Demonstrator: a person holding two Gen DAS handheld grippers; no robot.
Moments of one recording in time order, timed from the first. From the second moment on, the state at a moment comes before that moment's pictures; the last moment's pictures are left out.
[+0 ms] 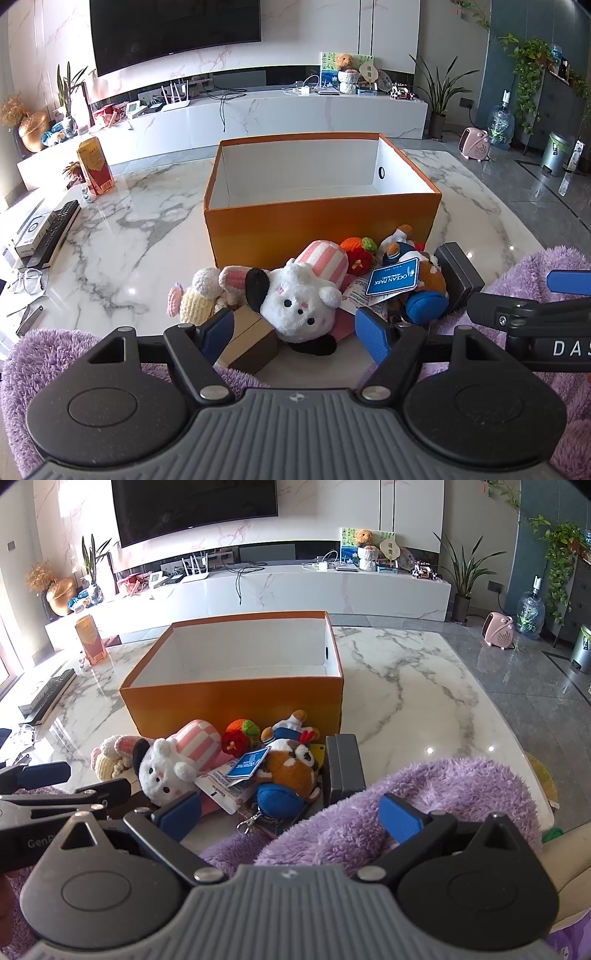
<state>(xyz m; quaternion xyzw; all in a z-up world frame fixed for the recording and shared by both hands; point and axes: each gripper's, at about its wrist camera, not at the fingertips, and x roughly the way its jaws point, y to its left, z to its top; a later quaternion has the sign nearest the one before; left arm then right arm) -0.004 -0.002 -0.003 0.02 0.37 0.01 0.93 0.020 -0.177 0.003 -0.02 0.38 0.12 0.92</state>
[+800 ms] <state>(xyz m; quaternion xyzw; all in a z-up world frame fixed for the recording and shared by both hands) 0.026 0.013 -0.019 0.01 0.40 -0.03 0.91 0.060 -0.160 -0.016 -0.01 0.42 0.17 0.89</state>
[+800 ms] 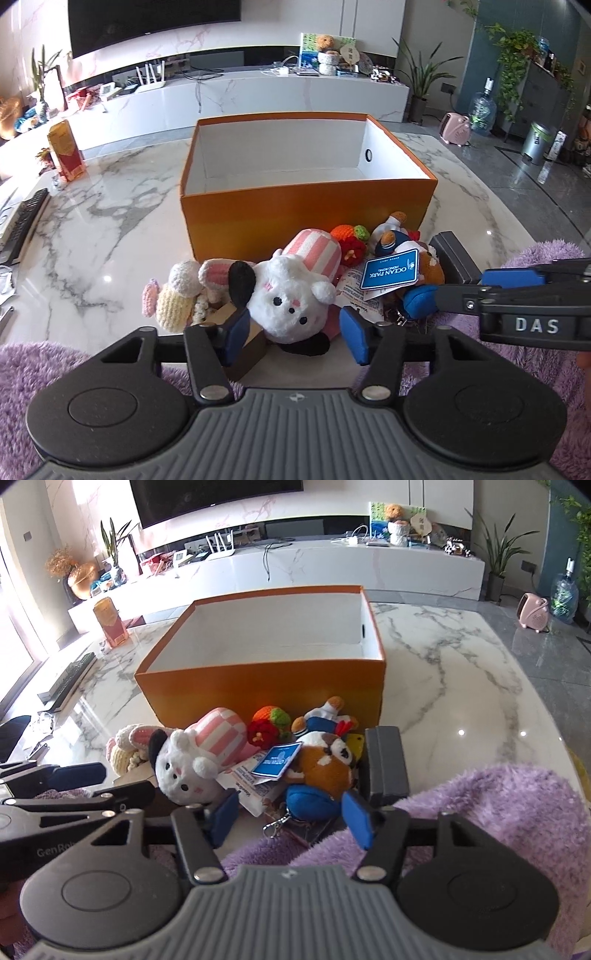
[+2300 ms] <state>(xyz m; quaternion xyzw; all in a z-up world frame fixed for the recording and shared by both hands) 0.091 -0.035 -0.094 0.28 0.39 -0.06 0.87 0.125 -0.147 -0.064 -0.09 0.46 0.17 0.87</state>
